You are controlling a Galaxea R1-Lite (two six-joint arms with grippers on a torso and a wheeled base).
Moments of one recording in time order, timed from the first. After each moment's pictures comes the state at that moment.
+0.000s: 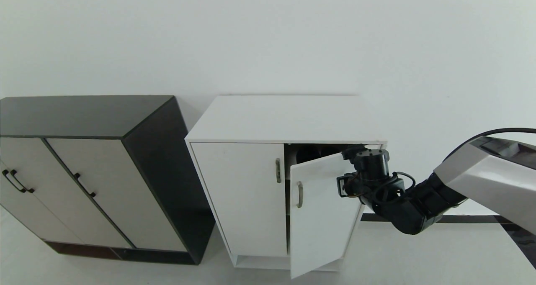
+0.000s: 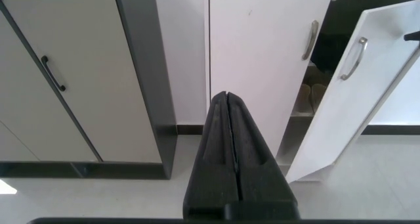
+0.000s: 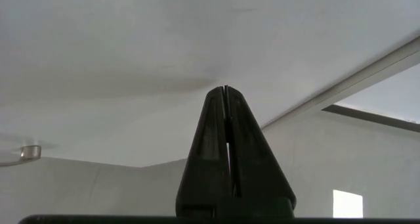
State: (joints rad) left arm 0.00 0.00 0.00 0.00 0.02 0.01; right arm 0.49 2.22 -1.07 -0.77 -0.37 0.05
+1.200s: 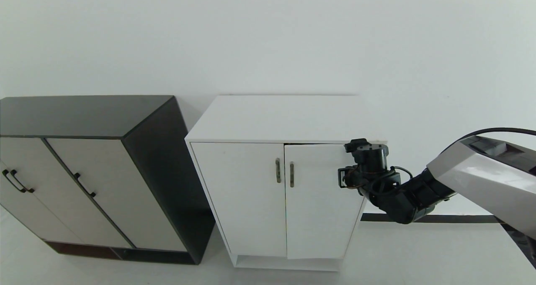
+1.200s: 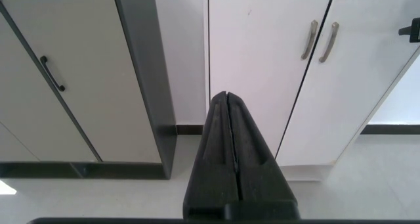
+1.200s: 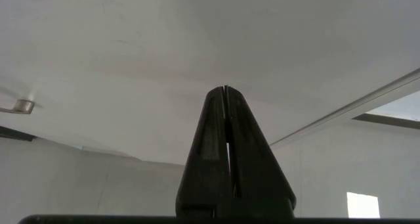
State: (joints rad) left arm 0.00 0.00 0.00 0.00 0.02 0.01; right arm 0.45 2.29 -1.17 -0.77 -0.37 0.08
